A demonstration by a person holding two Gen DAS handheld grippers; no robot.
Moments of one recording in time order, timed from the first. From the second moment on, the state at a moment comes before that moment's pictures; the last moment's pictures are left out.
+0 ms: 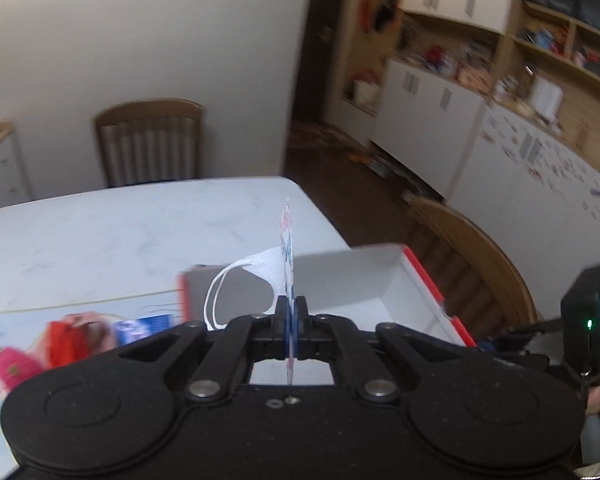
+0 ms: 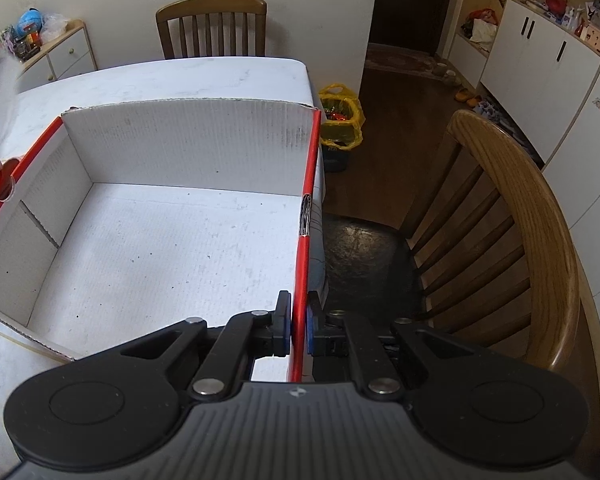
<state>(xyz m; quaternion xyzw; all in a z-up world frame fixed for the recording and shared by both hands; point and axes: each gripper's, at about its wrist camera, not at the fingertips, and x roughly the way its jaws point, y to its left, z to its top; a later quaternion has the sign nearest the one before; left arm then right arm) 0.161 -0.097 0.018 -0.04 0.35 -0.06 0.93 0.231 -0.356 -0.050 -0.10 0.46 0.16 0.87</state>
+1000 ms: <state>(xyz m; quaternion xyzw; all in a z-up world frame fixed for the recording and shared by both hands) 0.252 -0.176 -0.112 0.01 0.53 -0.17 0.83 0.233 -0.352 -0.049 -0.10 0.46 0.15 0.87</state>
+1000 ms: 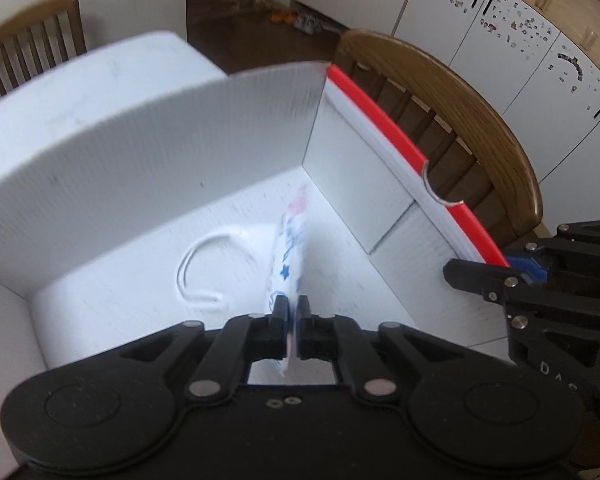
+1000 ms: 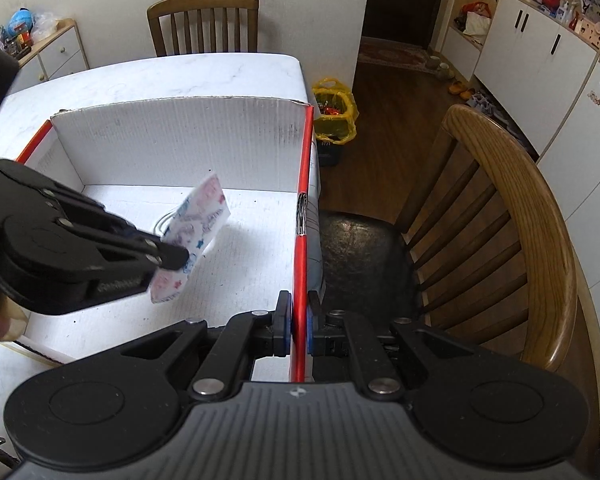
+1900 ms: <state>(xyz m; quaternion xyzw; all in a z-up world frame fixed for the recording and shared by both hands) 0.206 -0.130 -0.053 -0.04 0.48 -0.16 0.86 0.234 -0.351 -0.048 -0.10 0.47 0.15 0.87</state>
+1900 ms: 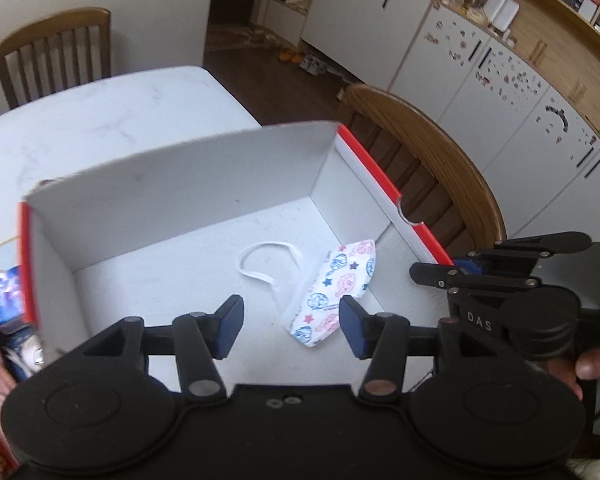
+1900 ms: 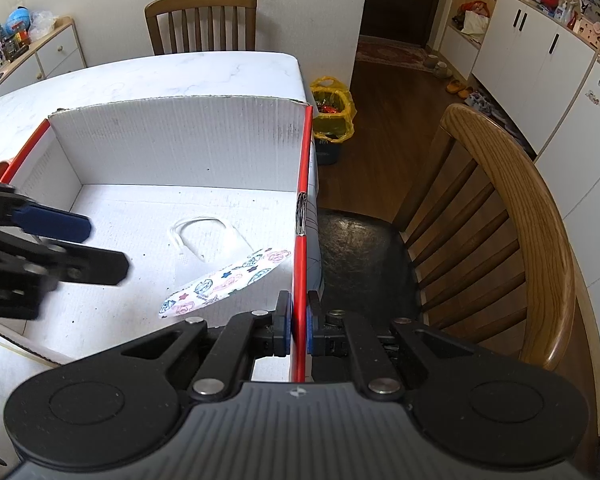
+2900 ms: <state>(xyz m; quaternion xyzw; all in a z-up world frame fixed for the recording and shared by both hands) 0.110 0.048 -0.061 -0.09 0.46 0.09 0.88 0.234 -0.347 -0.046 -0.10 0.48 0.13 0.86</state>
